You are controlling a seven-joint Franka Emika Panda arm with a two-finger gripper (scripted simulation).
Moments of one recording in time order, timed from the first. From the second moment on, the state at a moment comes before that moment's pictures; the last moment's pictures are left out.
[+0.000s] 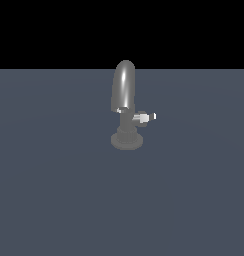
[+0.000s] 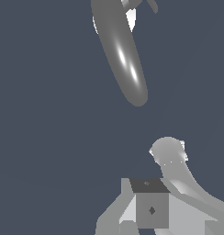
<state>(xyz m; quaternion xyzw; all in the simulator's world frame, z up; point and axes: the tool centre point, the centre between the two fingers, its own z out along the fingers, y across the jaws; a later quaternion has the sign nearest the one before) -0.102 -0.001 0.464 -0.93 0.23 0.25 0.12</state>
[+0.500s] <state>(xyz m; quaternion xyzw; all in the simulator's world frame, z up) -0.052 -0.012 0.437 -0.88 0.30 0.33 0.16</state>
